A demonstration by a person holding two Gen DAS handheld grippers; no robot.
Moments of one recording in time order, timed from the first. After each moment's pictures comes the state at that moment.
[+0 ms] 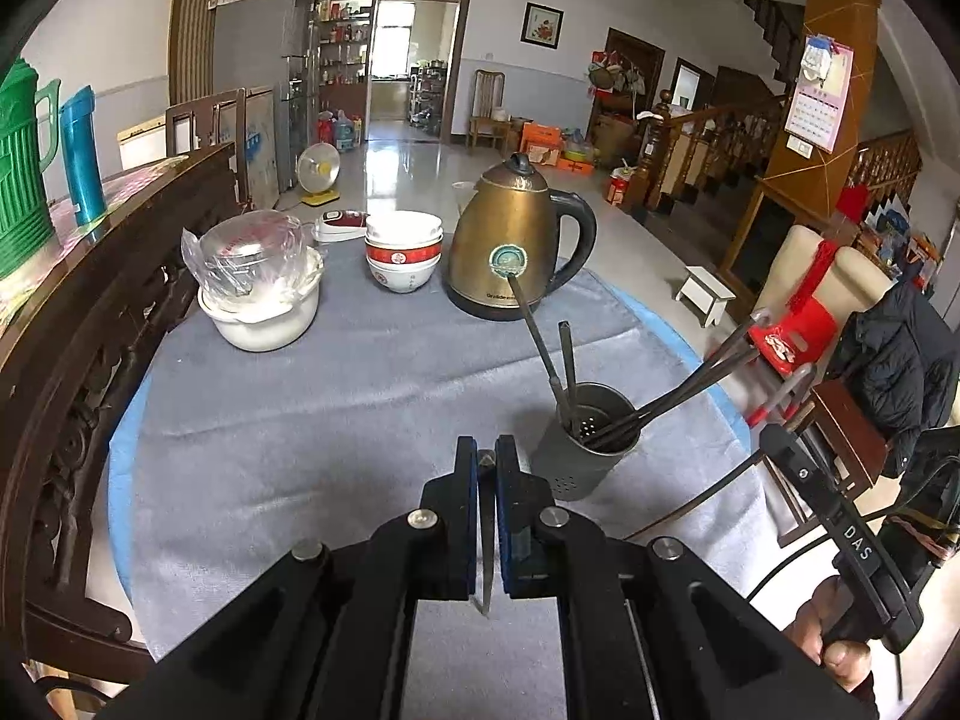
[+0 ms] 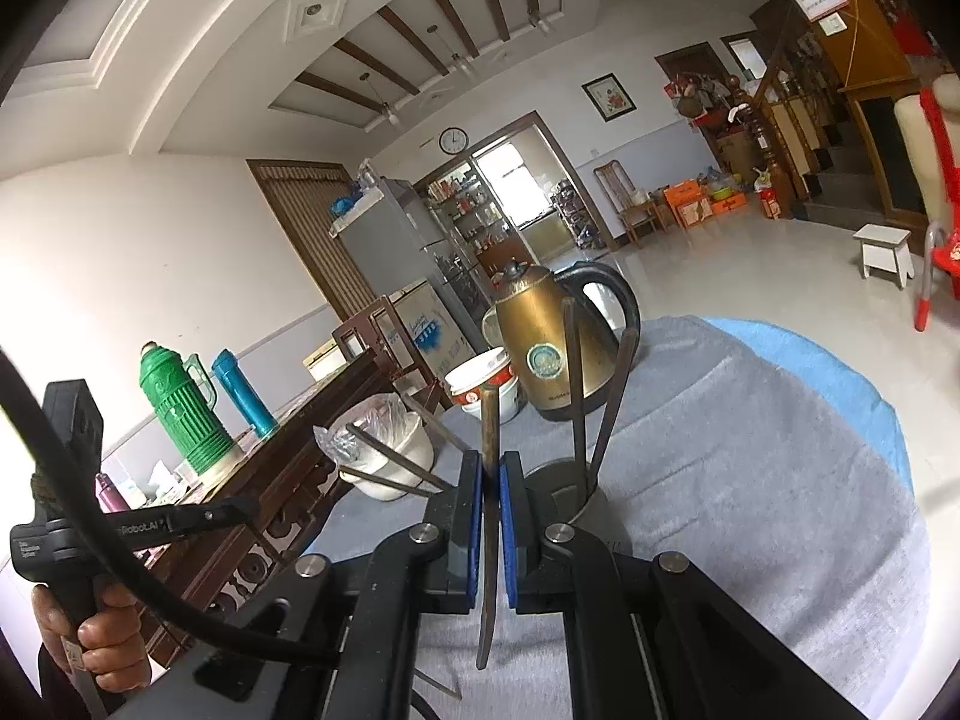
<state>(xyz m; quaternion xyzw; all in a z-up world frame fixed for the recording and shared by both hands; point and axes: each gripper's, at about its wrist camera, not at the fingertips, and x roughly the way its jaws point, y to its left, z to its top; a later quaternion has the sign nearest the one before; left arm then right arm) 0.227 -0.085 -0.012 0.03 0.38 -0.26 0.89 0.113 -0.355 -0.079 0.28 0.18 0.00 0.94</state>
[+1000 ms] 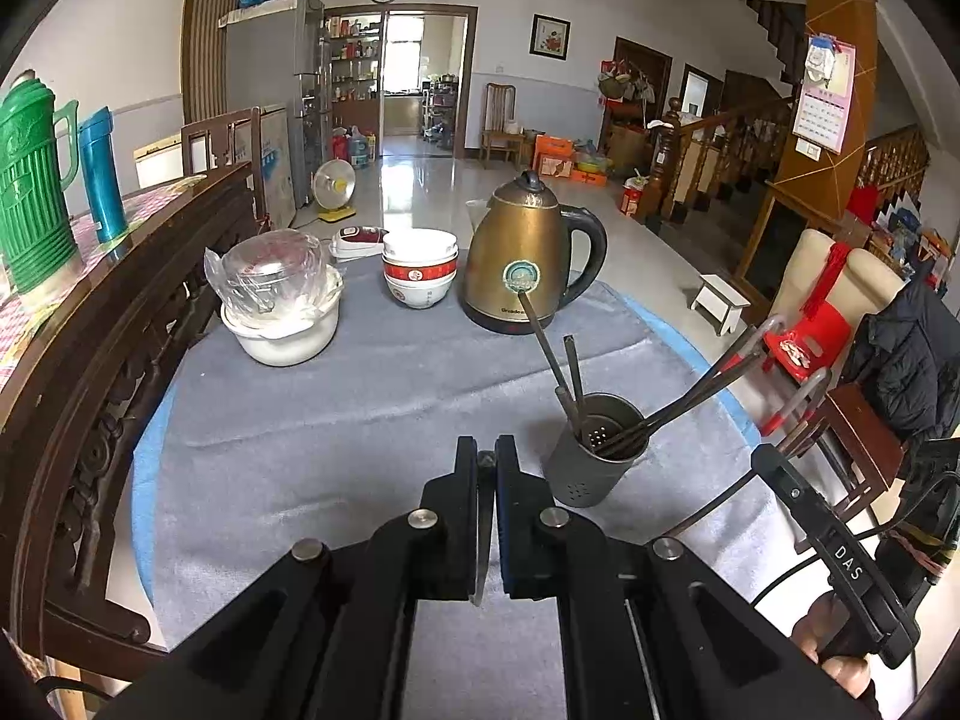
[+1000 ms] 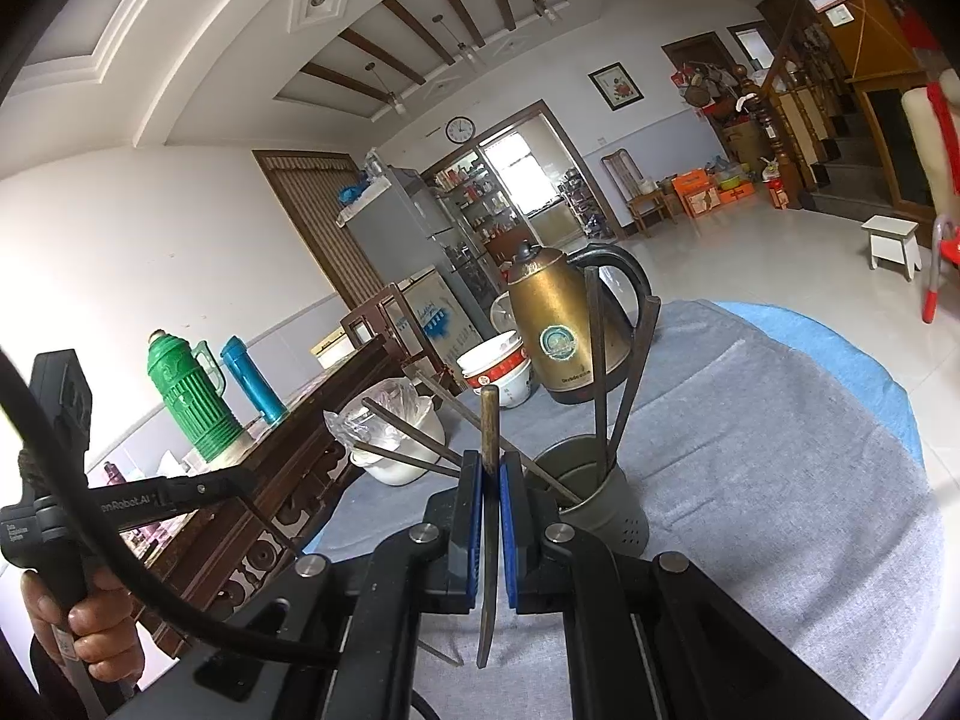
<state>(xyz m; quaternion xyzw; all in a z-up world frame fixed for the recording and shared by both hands) 0.218 -0.082 -0.006 0.04 0.36 -0.24 0.90 0.109 -0.349 -0.082 0.28 0.19 0.01 0.94</state>
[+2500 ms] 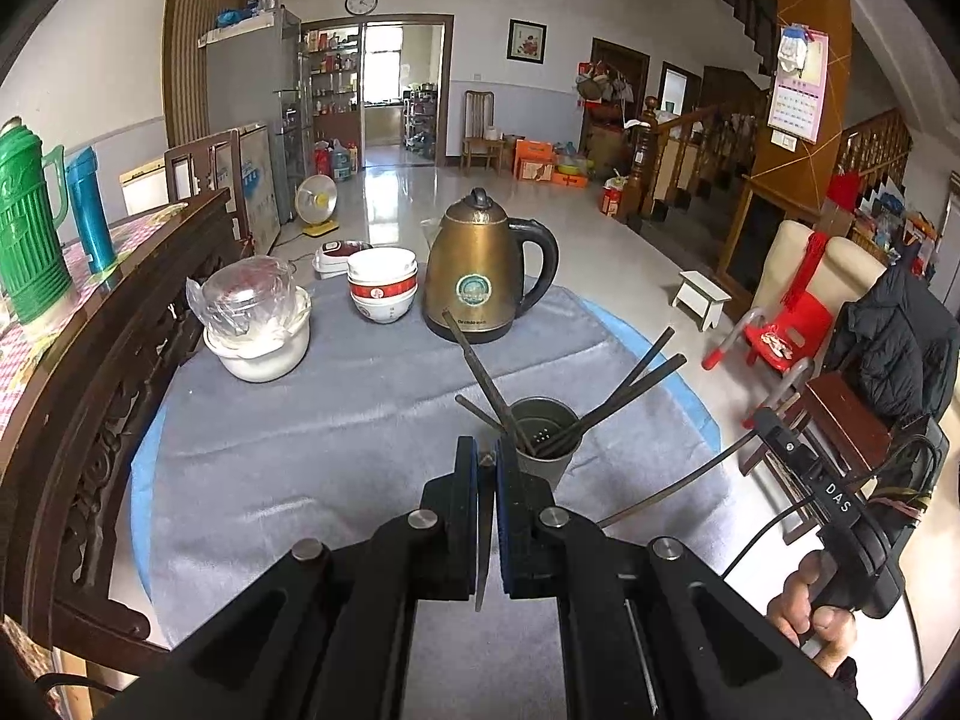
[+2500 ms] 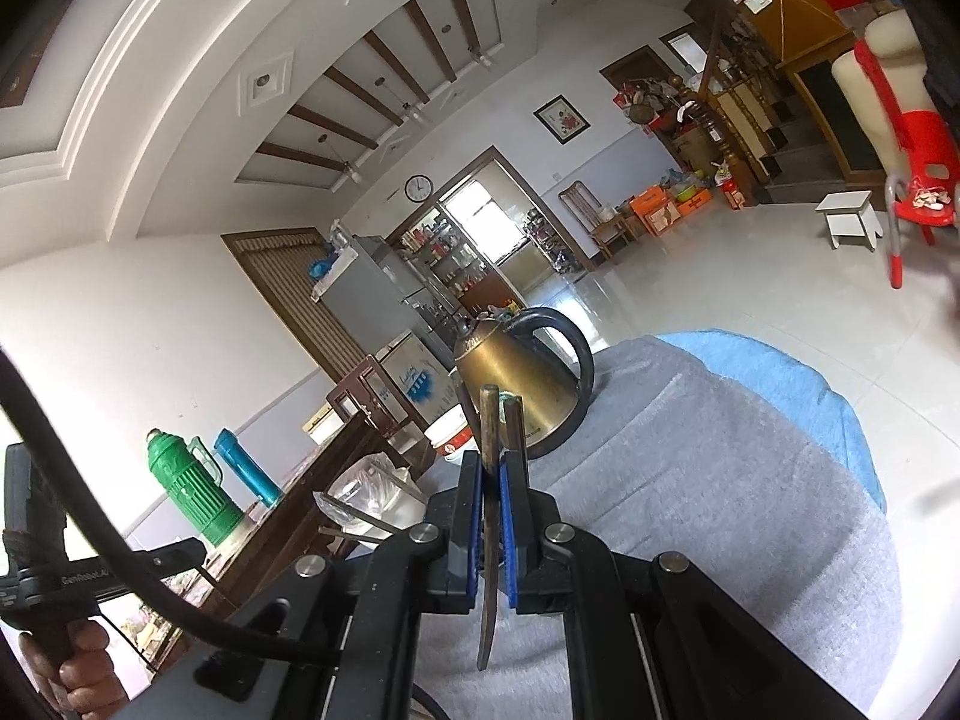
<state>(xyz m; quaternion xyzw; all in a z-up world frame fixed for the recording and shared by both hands) 0.173 -0.117 0.030 0.05 0.35 -0.25 0.90 0.068 -0.424 -0.075 0.35 0.13 -0.03 0.93</state>
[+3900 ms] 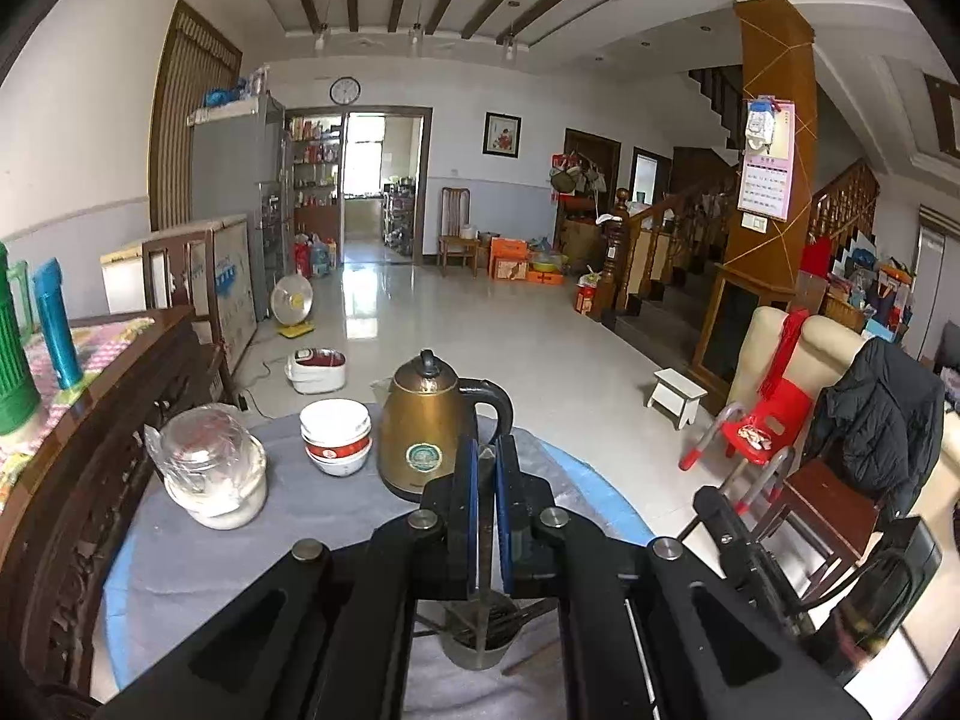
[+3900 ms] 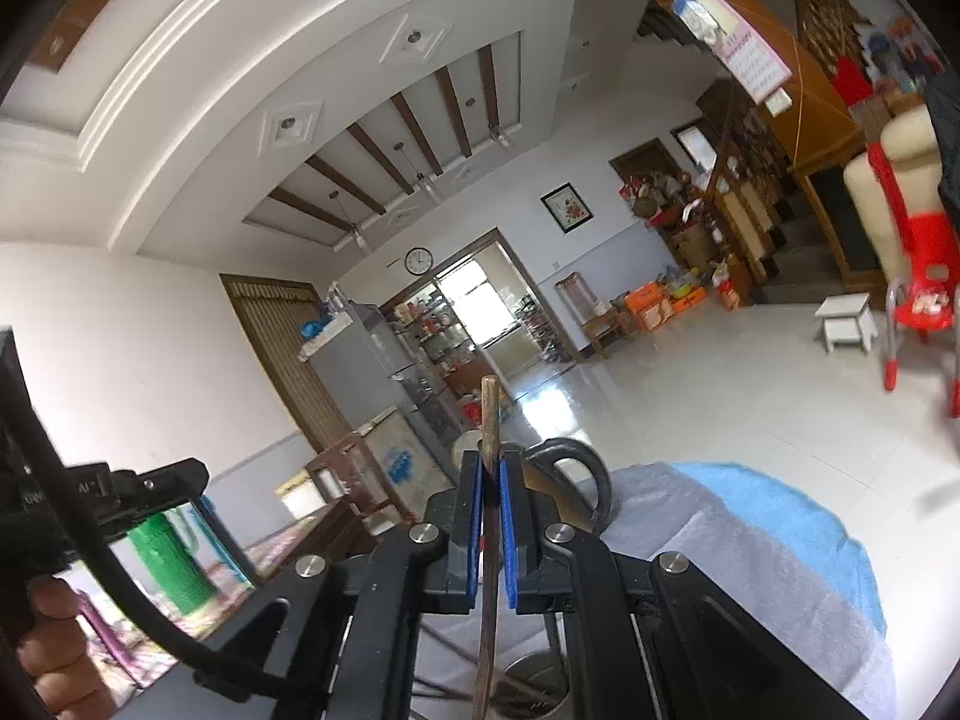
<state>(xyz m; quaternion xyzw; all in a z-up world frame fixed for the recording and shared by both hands) 0.221 -0.183 0.107 0.01 0.23 -0.28 0.93 0.131 -0.403 0.010 0.27 0.04 -0.11 0.96</state>
